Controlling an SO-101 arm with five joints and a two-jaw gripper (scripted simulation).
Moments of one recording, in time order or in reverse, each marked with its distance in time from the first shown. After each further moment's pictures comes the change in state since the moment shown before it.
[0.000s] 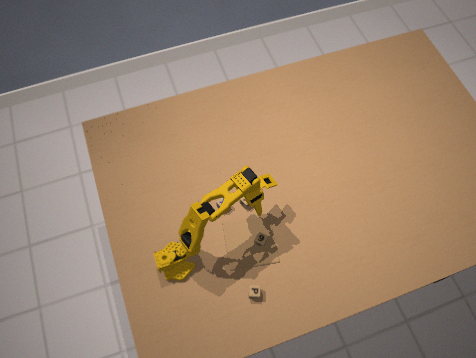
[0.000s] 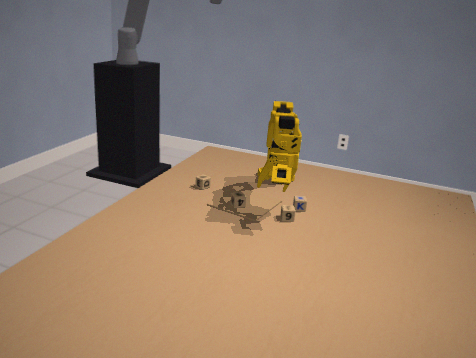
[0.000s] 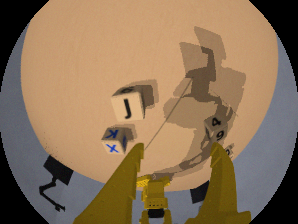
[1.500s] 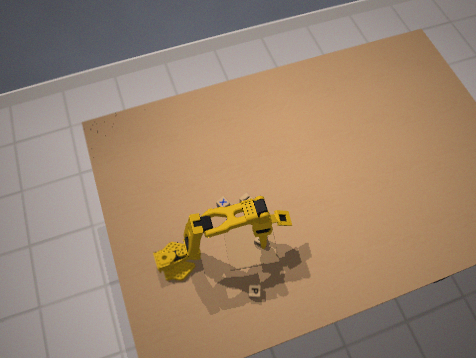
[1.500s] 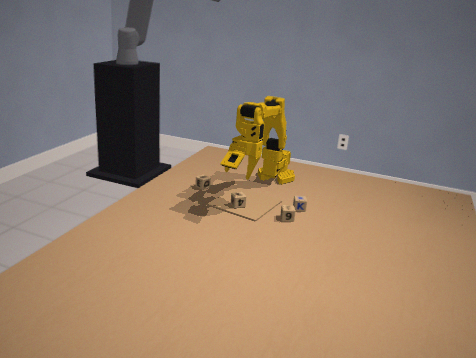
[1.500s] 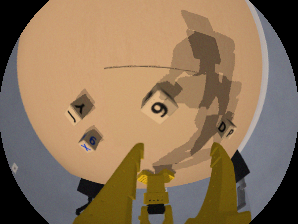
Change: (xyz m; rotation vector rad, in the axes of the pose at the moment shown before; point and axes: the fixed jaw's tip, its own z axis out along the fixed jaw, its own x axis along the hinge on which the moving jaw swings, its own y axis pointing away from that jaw) arm 0.026 -0.089 -0.012 0.008 -0.001 0.410
